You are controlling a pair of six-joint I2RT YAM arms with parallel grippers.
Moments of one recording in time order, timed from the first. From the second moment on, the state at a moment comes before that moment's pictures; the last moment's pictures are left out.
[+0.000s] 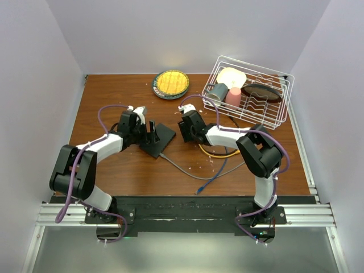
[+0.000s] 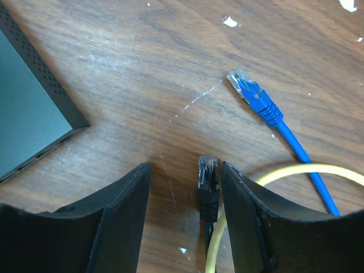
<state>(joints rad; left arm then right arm) -0.26 1.53 0.76 -0.04 0.21 -0.33 0.71 1.94 1.18 -0.06 0.28 0.21</state>
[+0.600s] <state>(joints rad) -0.26 1.55 0.76 -0.04 0.22 -0.33 0.71 1.90 1.14 -0.11 0.30 0.25</state>
